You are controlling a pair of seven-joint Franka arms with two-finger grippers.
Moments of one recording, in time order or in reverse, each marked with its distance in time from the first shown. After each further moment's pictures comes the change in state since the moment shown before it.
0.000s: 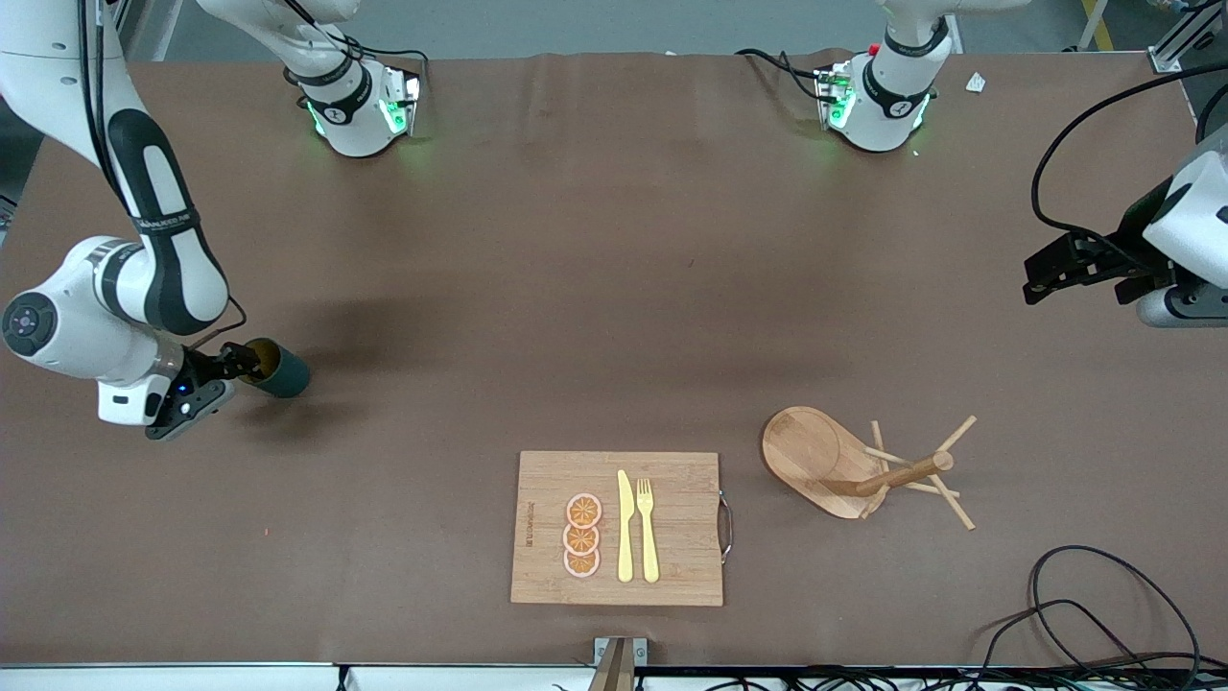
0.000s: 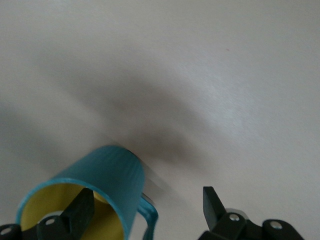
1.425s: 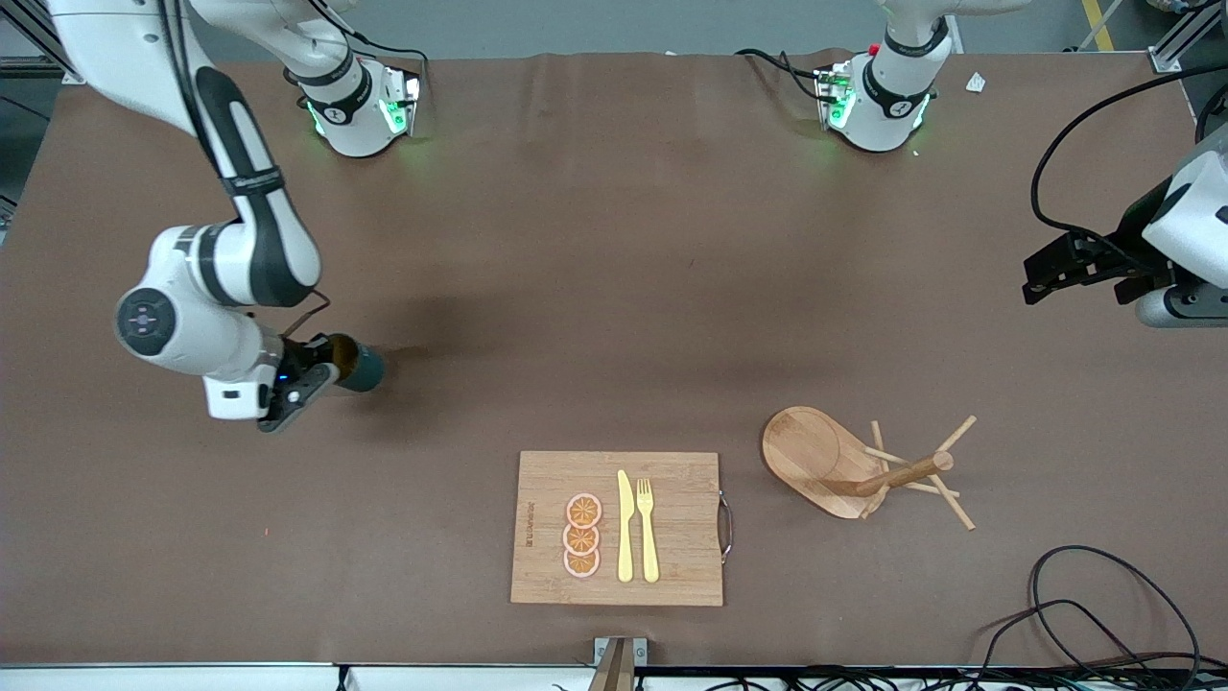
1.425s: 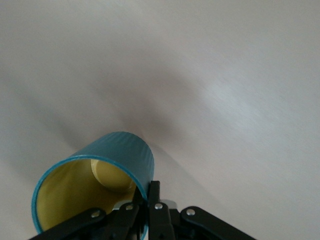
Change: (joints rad) left arm 0.000 0.000 0.000 0.000 0.000 0.000 0.000; right arm 0.294 -0.073 0.009 0.009 0.002 -0.131 0.217
